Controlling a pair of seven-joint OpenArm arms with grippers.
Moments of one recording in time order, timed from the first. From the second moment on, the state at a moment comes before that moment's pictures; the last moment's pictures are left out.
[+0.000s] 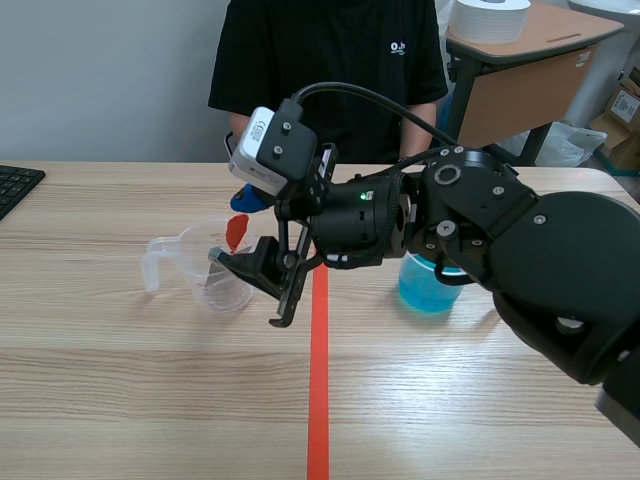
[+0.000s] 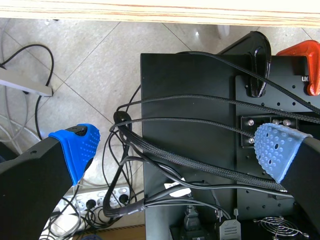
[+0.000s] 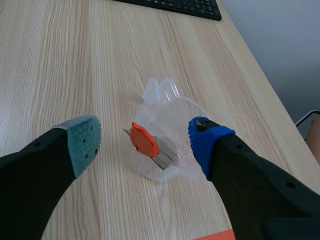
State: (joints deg) left arm 55.6 -15.4 -12.5 76.7 -13.8 -22.5 -12.9; right arm 18.0 14.0 -35.5 76.3 -6.8 43.1 9.7
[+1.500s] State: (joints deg) left arm 55.6 -15.4 -12.5 76.7 -13.8 -22.4 -12.4; right arm 17.8 14.1 -27.1 86.6 4.8 44.0 4.4
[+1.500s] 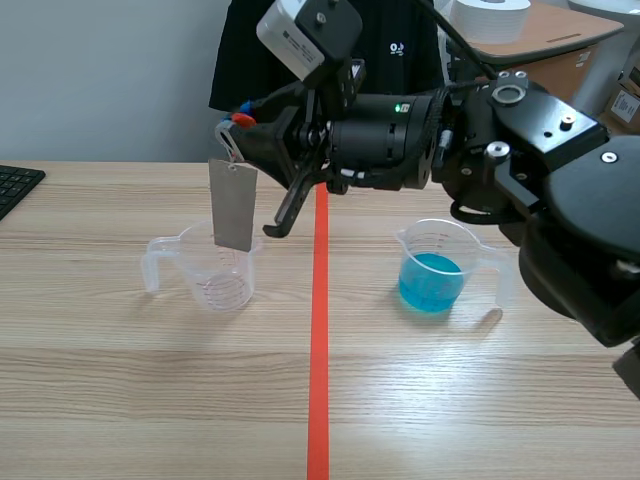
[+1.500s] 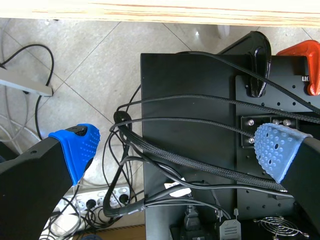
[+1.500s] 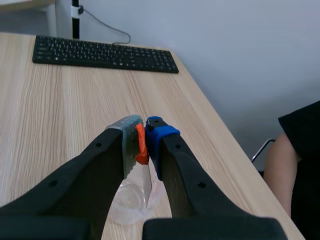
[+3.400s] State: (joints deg) left arm 55.9 -15.8 -12.5 76.7 -14.0 -22.5 -12.7; right arm 10.5 37.3 4.2 109.7 45.3 43.8 -43.8
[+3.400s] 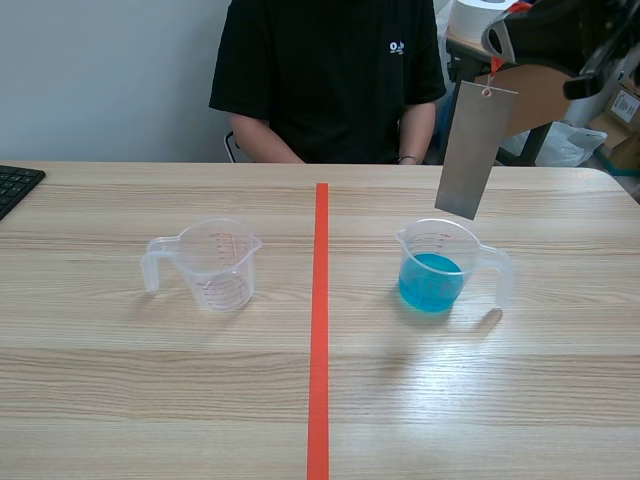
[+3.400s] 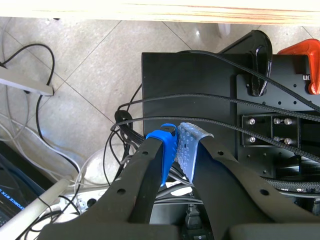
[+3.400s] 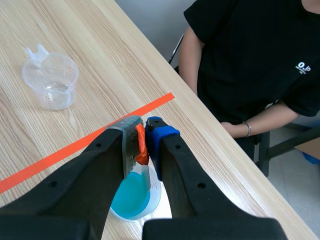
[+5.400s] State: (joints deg) left arm 13.1 -46.6 15.2 102.8 -8.0 -31.5 -14.8; right arm 9.4 40.3 4.2 109.4 45.3 43.8 -39.3
